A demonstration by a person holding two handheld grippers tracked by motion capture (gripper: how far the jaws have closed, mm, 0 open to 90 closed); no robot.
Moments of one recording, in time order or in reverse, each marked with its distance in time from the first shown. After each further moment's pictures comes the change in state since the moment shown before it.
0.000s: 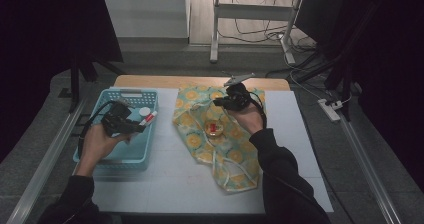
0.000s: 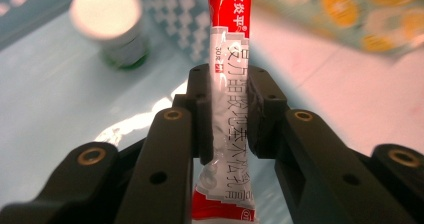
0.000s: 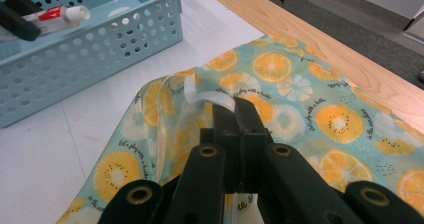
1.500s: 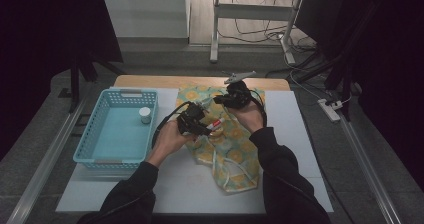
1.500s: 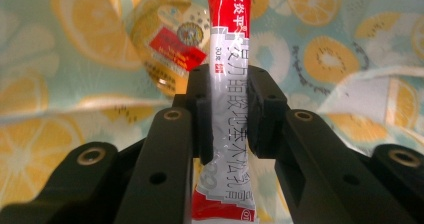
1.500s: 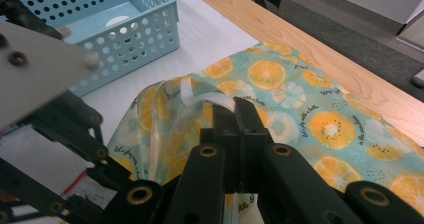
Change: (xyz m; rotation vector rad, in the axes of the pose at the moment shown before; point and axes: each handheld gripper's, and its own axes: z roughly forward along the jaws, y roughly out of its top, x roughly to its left) left arm -0.109 0.116 0.121 0.032 -0.137 0.205; right arm -0.001 0.005 -0.003 -0.013 -0.013 0.003
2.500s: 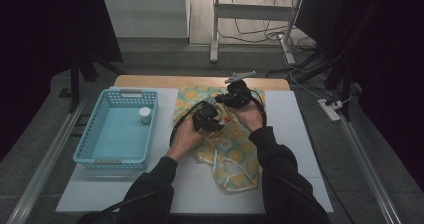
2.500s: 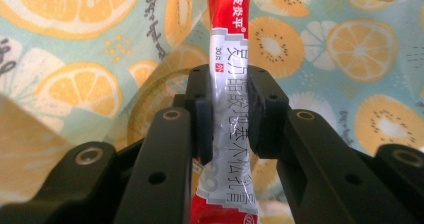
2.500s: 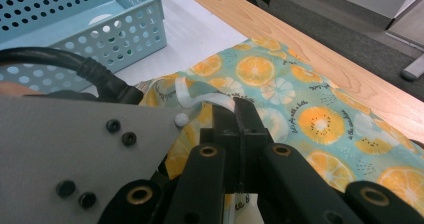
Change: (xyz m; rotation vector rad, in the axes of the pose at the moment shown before) left arm 0.005 0.023 0.049 -0.073 0.071 0.040; right arm -0.007 -0.002 0.004 0.006 -0.032 0.017
